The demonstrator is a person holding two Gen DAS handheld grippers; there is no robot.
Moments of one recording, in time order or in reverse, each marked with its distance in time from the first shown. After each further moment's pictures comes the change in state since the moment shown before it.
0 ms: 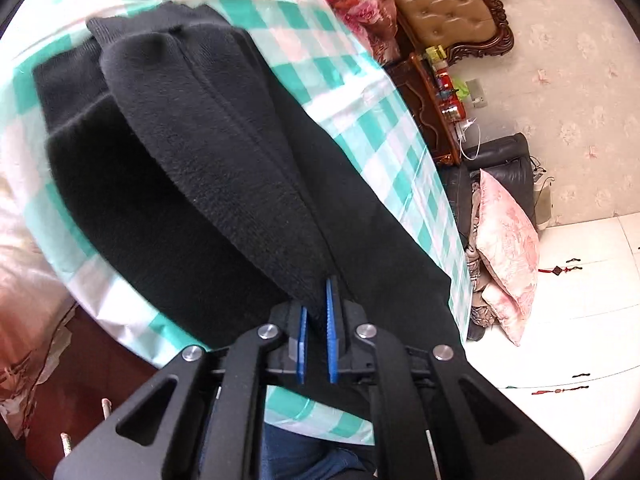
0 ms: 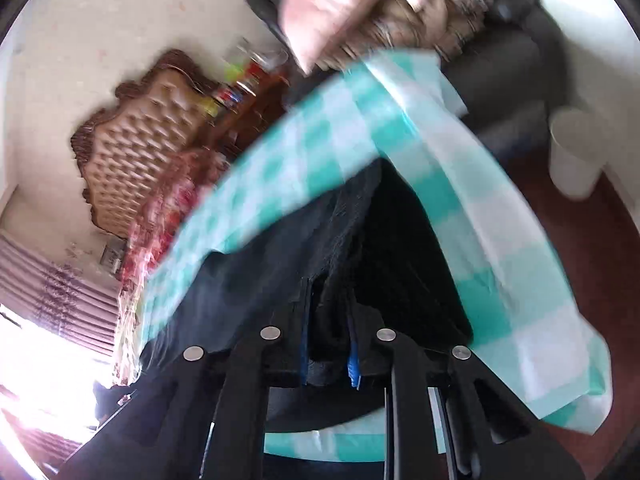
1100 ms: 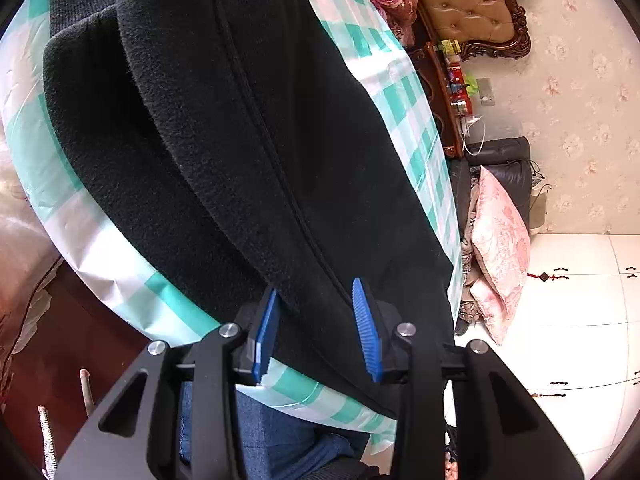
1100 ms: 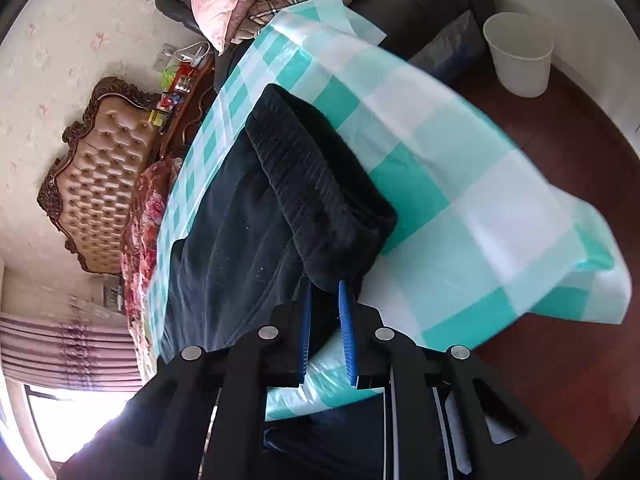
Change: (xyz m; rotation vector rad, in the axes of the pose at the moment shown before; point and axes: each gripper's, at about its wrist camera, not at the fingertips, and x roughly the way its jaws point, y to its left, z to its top) left arm 0.024 0.028 -0.017 -0.089 0.076 -0.064; right arm 0.011 -0.042 -0.054 0.316 0.137 0.012
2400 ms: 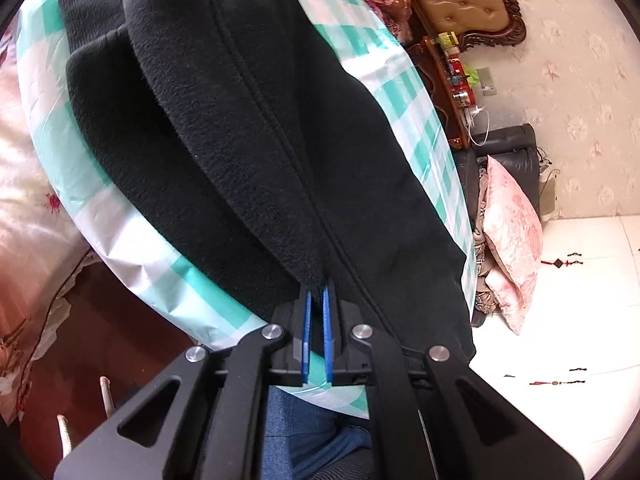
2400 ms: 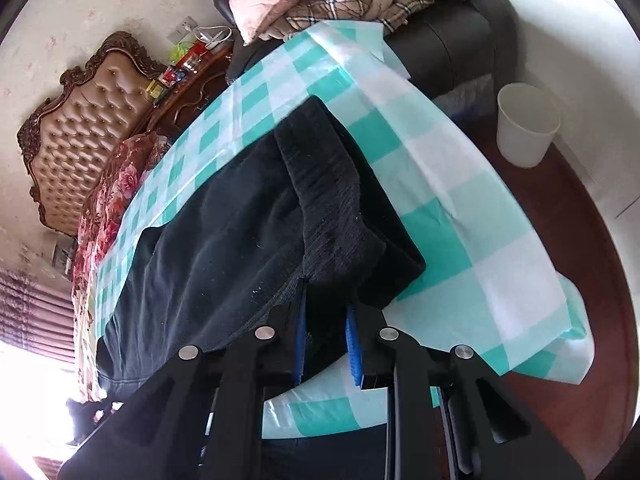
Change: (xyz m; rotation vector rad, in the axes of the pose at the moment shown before) left arm -0.016 0.000 -0.009 0.069 -0.009 0.058; right arm 0.007 0.052 0.003 -0.275 -0.101 -0.185
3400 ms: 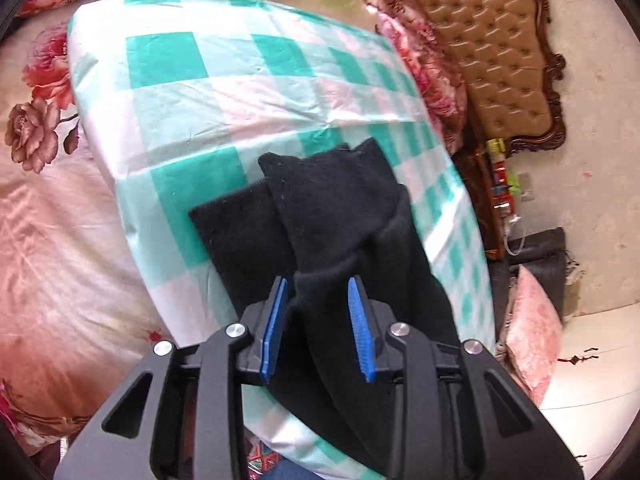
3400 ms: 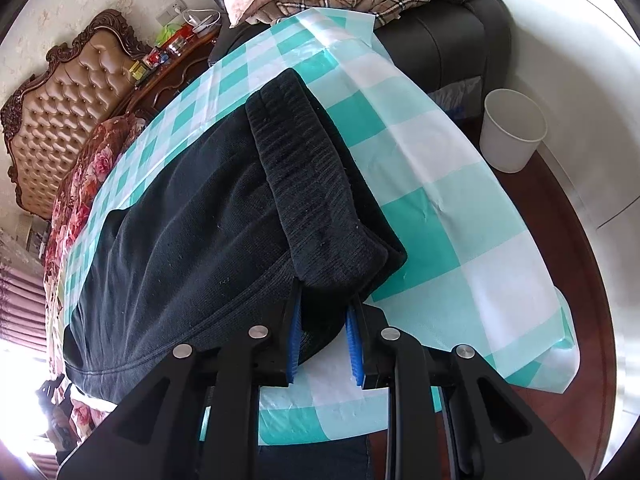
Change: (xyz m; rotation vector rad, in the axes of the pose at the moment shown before) left arm -0.078 0.078 0.109 -0.159 -0.287 0.126; right arm 0.027 -0.013 -0.004 -0.014 0.042 -0.079
